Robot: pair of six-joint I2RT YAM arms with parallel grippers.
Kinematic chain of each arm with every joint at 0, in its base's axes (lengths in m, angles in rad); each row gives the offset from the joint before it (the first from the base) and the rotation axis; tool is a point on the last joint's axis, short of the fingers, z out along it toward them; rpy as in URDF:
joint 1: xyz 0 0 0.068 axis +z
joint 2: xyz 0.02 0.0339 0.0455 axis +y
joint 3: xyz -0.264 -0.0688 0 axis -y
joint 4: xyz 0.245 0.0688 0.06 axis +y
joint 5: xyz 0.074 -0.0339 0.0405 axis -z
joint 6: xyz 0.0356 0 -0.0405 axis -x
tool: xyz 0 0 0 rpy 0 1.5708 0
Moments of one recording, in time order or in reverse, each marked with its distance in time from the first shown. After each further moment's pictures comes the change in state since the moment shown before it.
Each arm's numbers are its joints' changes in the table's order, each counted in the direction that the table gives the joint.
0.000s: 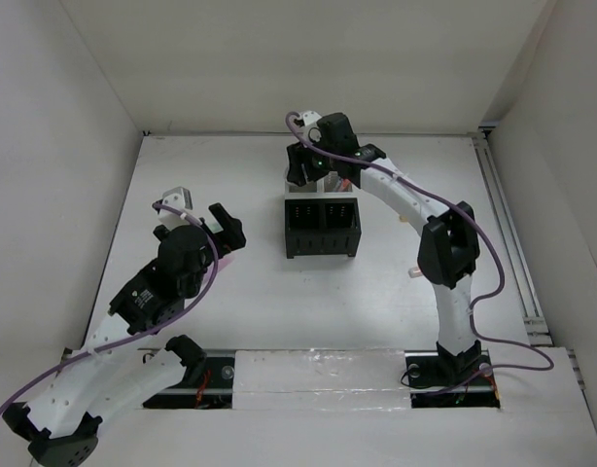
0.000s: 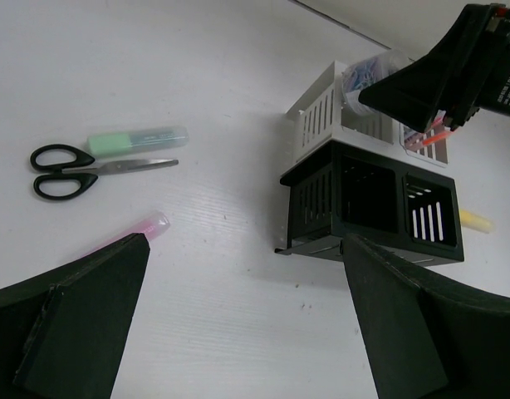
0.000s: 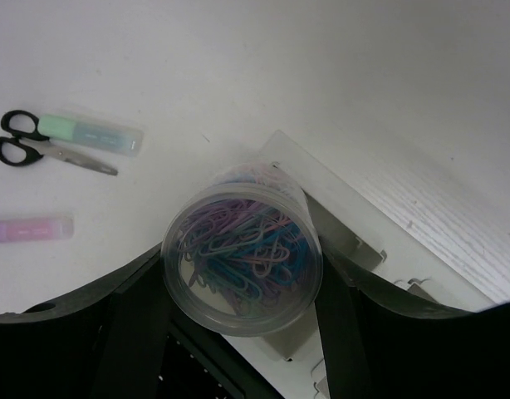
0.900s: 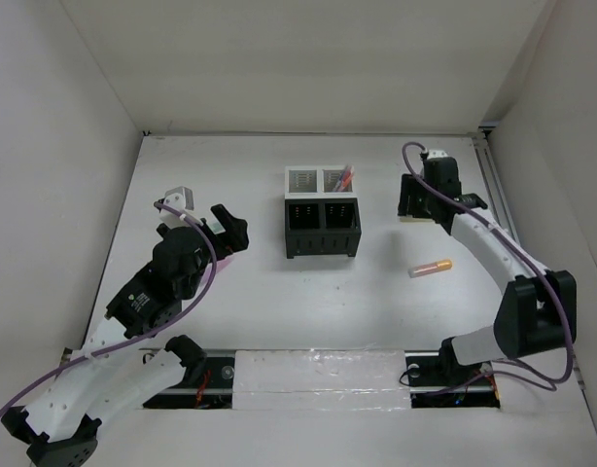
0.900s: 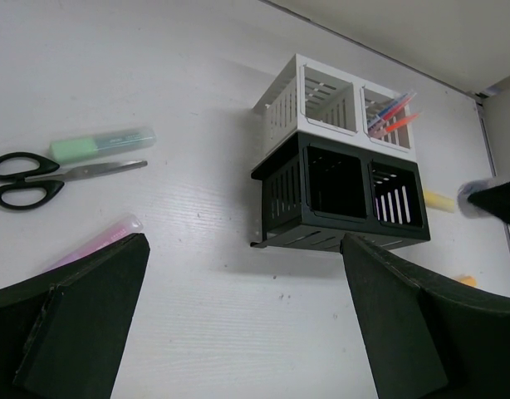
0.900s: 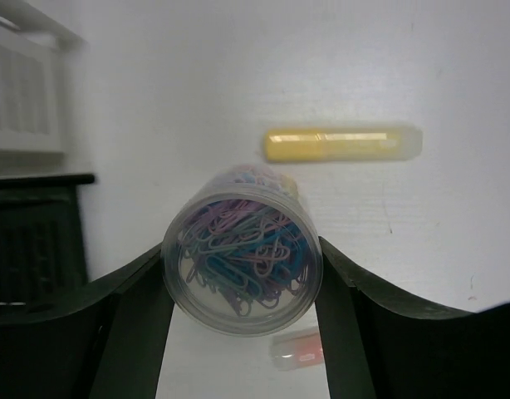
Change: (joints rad) left arm 0.000 -0.020 -0.003 -0.037 0.083 -0.027; right arm -0.403 -0.652 -0.908 -0.026 0.353 -0.136
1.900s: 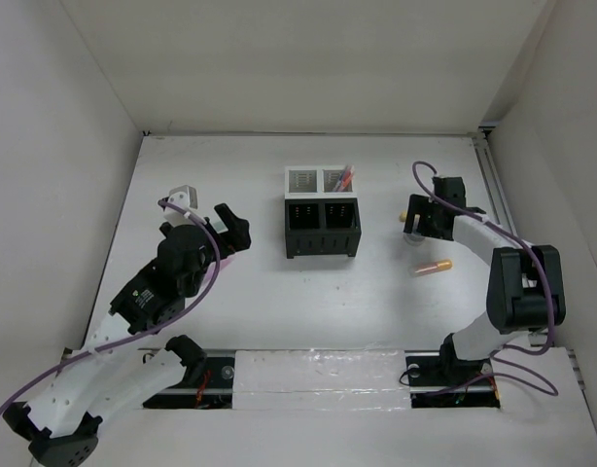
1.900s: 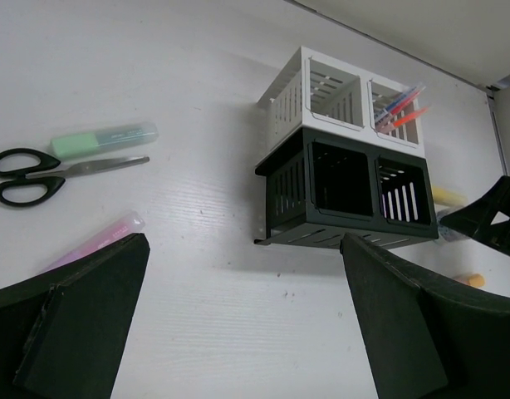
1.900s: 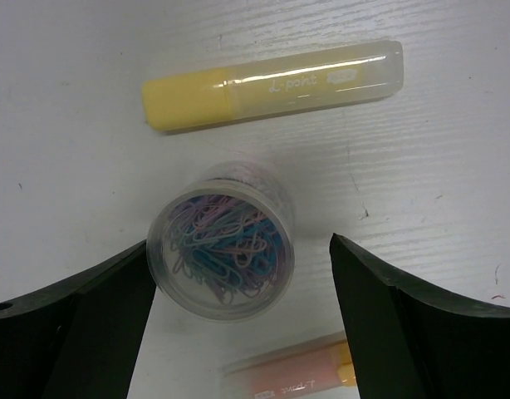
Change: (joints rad) left arm 0.000 0.019 0.000 -0.001 -0.001 0.000; right arm -0.135 0.119 -0.119 -0.119 -0.062 -0.021
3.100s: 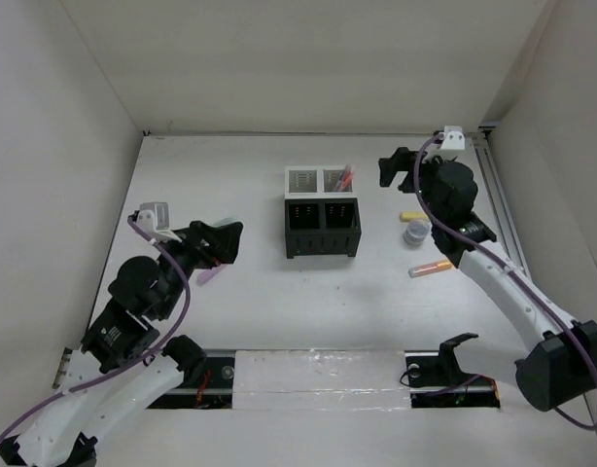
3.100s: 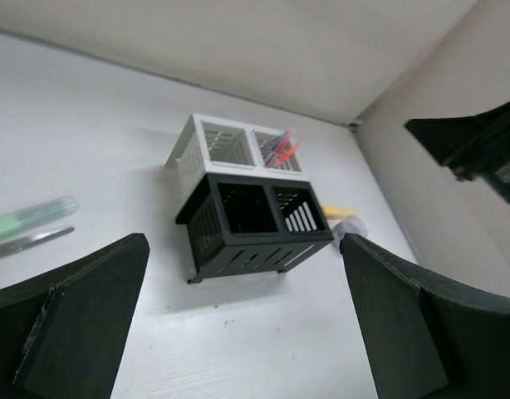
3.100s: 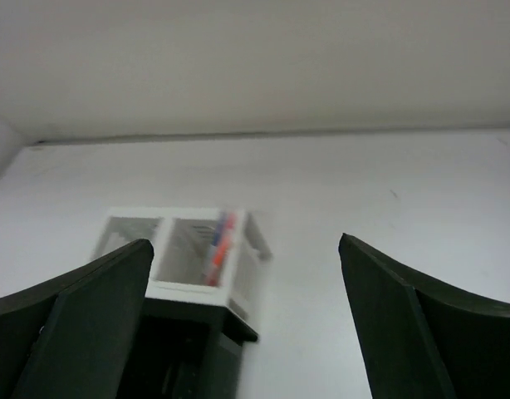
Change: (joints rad) left arm 0.000 -0.264 -0.055 -0.174 0.182 -0.117; right arm 0.315 -0.389 0.019 -0.531 0.036 -0.024
